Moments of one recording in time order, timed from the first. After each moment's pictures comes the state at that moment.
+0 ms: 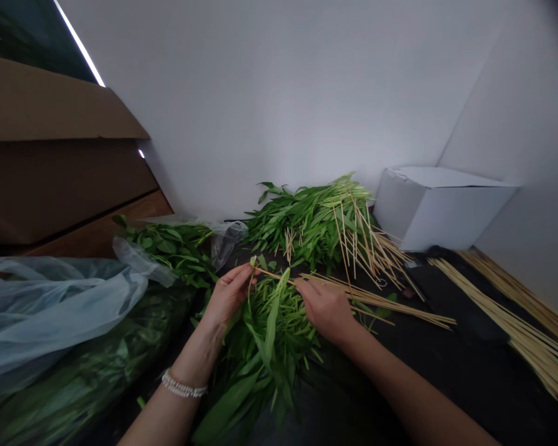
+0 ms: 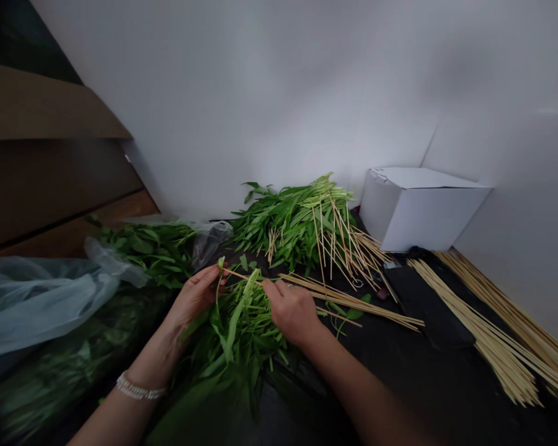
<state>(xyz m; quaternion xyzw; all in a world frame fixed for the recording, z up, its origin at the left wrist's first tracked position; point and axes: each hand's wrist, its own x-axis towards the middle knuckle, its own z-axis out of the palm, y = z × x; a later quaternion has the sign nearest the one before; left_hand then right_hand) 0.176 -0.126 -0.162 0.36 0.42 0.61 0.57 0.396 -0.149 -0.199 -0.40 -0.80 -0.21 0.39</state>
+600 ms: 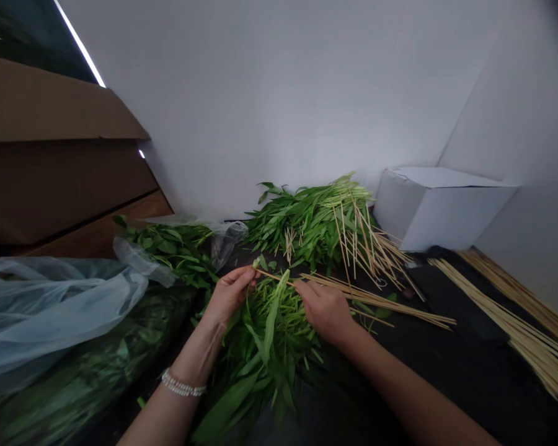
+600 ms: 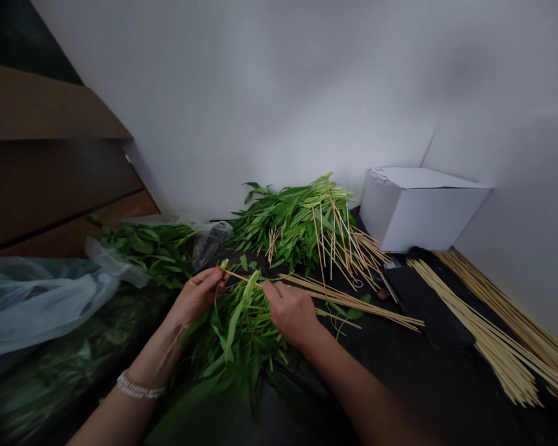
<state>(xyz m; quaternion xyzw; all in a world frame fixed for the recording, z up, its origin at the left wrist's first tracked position) 0.181 -0.128 -0.155 0.33 0.44 0.60 0.58 0.395 -0.149 -0.201 -0.40 -0.81 -0.21 0.38</state>
